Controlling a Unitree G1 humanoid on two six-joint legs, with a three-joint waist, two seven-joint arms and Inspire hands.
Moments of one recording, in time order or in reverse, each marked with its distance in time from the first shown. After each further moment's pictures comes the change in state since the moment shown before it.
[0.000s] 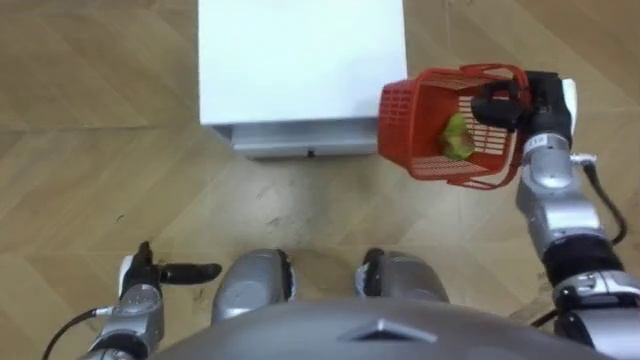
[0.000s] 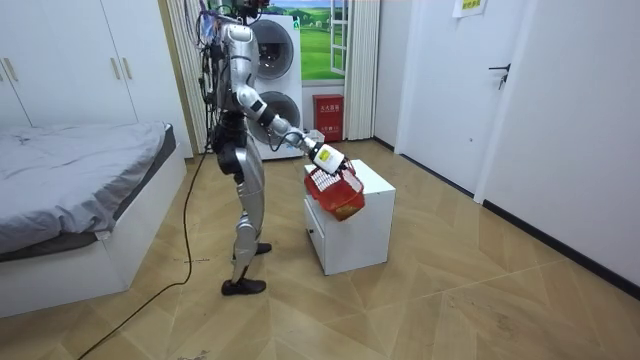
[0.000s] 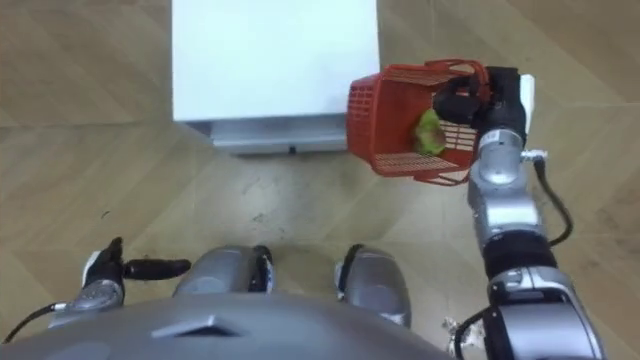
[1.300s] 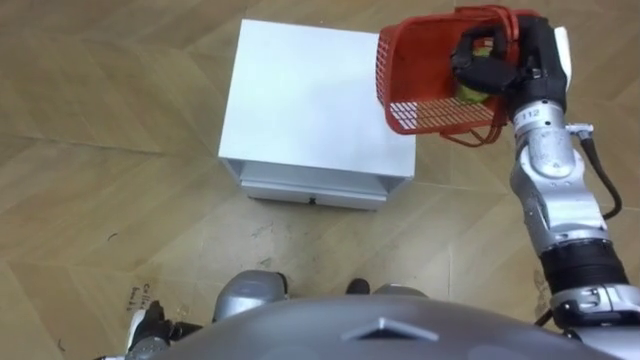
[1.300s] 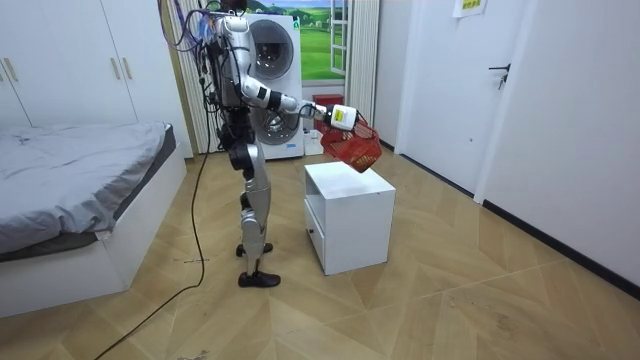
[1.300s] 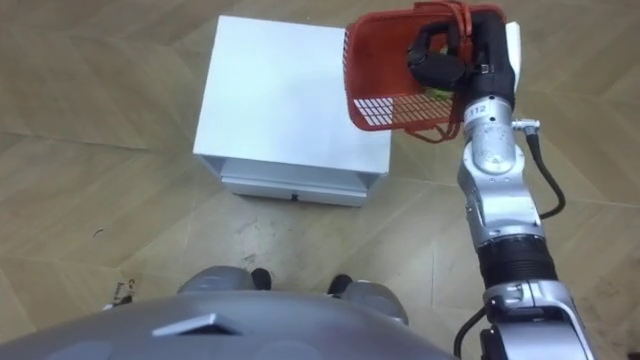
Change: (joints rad) left arm 0.116 -0.062 0.046 -0.026 0.203 0.105 -0.012; right arm 0.068 0.021 -0.003 -0.274 0.009 -0.028 0.102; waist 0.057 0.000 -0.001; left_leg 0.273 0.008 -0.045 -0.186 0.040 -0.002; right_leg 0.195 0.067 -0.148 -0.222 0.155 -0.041
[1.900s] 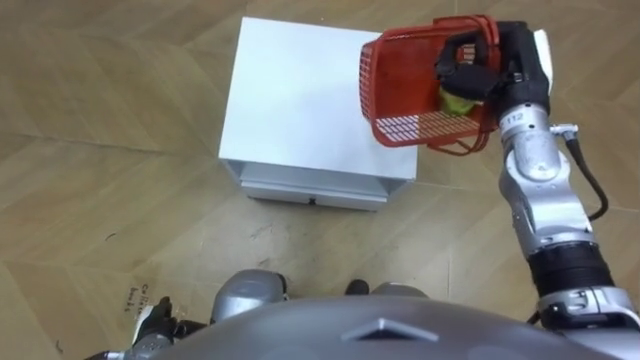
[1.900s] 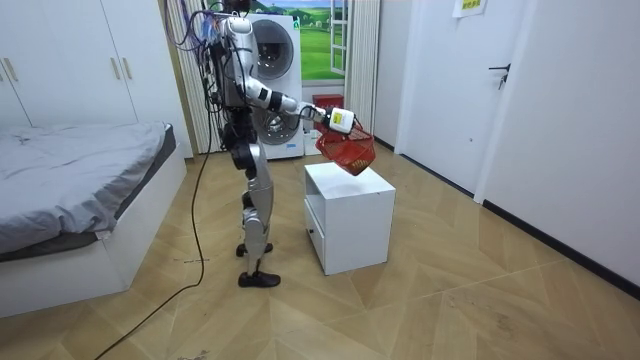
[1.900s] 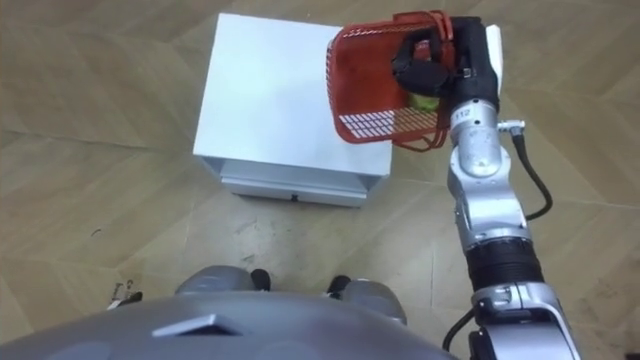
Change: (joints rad) left arm 0.000 -0.003 0.013 -0.025 0.073 -0.003 -0.074; right arm 0.011 0.052 0.002 0.007 -0.086 0.044 0.052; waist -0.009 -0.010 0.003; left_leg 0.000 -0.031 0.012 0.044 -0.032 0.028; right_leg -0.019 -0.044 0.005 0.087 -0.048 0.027
